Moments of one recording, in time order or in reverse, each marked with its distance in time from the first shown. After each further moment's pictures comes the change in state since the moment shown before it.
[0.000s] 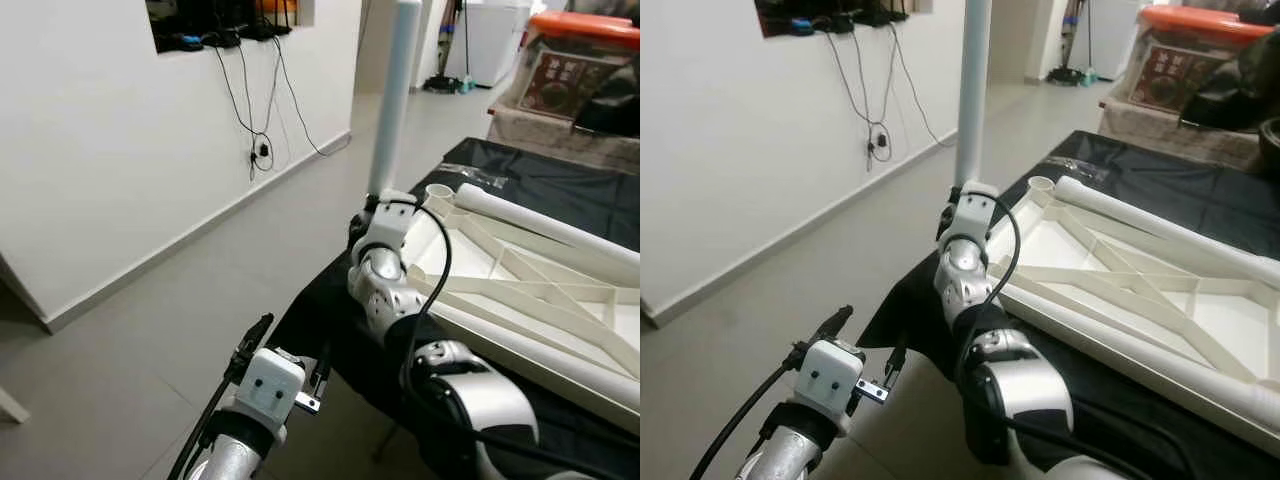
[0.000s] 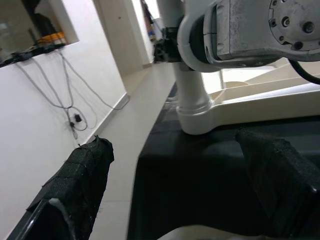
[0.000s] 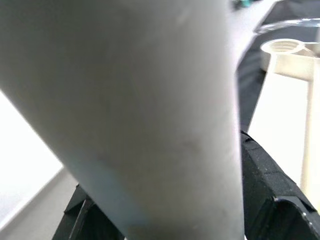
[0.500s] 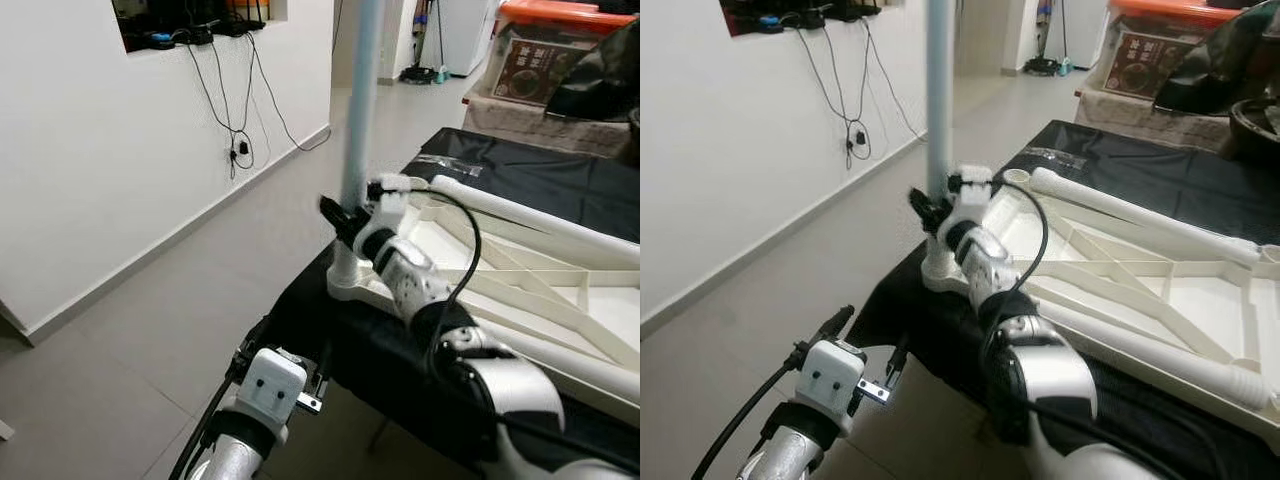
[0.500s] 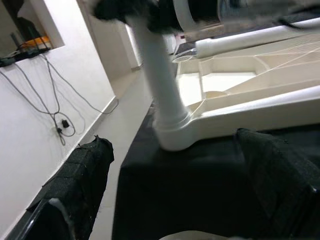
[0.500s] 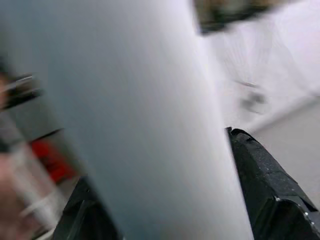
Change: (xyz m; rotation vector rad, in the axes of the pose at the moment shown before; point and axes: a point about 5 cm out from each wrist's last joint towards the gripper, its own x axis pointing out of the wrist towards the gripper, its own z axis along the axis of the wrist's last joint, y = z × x) left arm 0.000 -0.001 0.001 -0.001 -0.004 -0.003; right arm -0.001 0.015 0.041 0.027 -0.036 0.808
